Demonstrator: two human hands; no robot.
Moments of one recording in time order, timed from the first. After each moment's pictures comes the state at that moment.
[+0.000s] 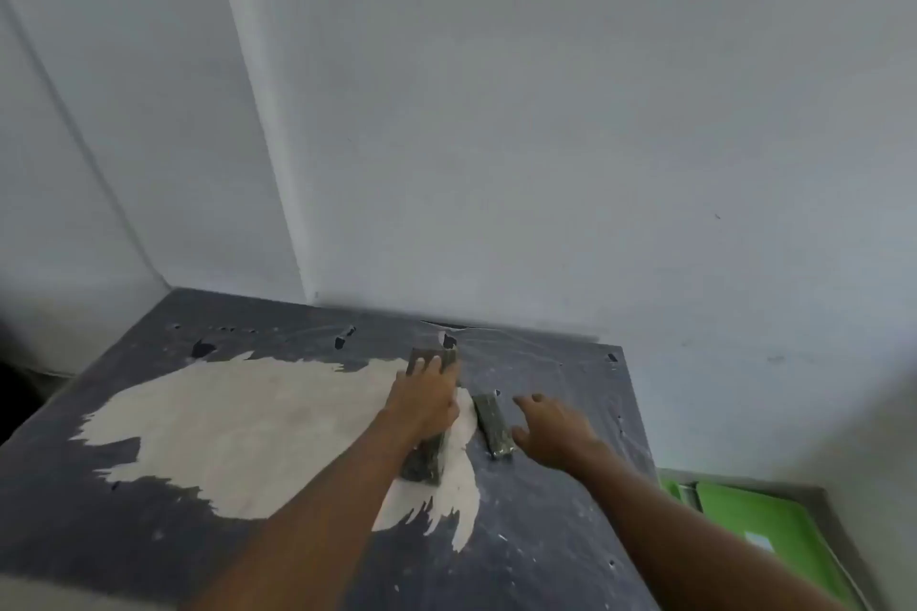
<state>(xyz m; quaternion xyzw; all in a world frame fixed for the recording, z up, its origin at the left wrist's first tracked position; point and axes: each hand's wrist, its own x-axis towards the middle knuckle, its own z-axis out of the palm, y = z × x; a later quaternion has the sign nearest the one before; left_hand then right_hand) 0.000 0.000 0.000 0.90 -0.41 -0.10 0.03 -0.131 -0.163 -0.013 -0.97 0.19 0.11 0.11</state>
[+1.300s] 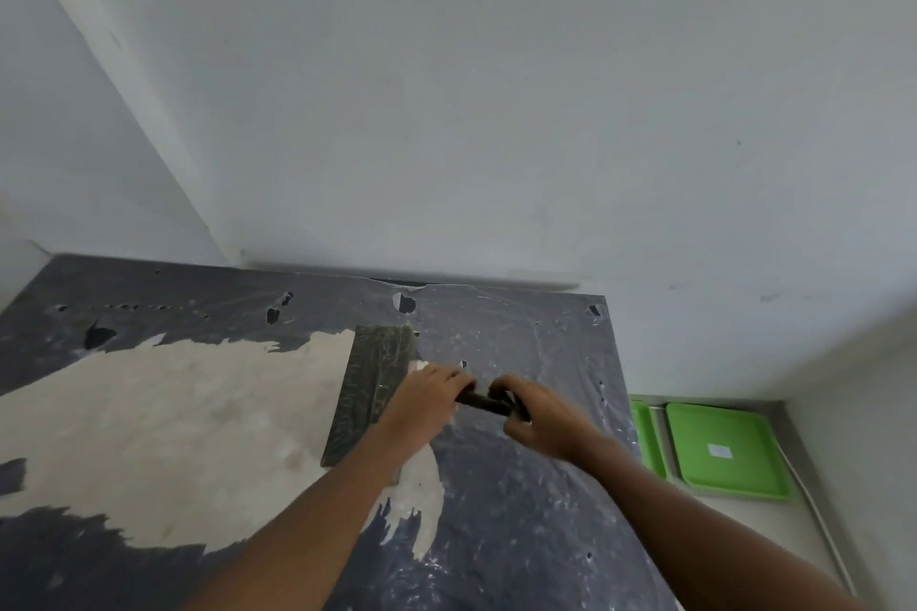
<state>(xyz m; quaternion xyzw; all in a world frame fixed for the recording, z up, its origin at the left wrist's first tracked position) 0.031 -0.091 -0.106 0.82 -0.55 -0.08 0.14 -0.109 -0.261 -0.093 -0.94 0.12 0.08 0.30</state>
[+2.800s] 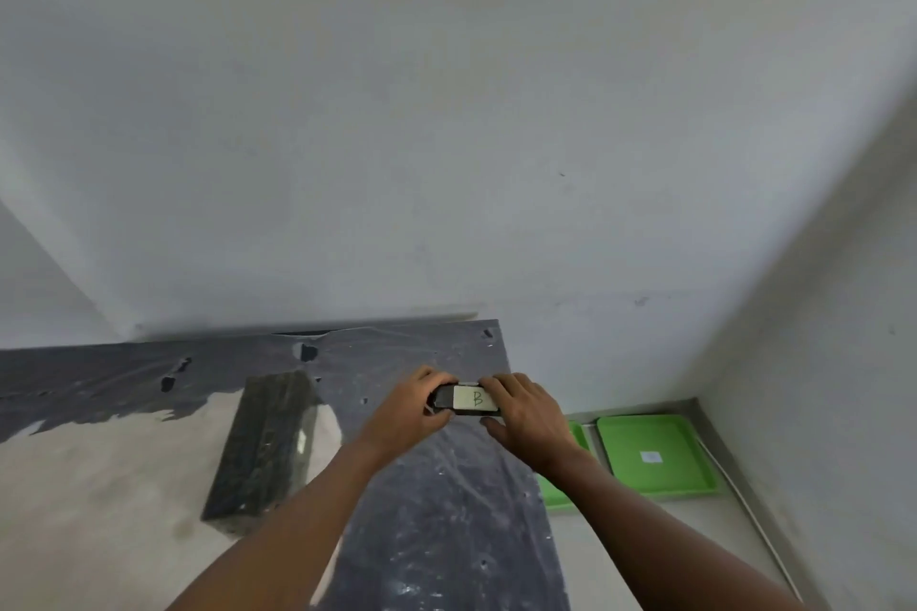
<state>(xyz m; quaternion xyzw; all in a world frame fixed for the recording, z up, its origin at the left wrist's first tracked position) -0.064 -0.196 -0.060 0.76 -0.53 -0.17 0.33 -0.230 -0.336 -0.049 -0.98 0.17 -0.08 0.10</state>
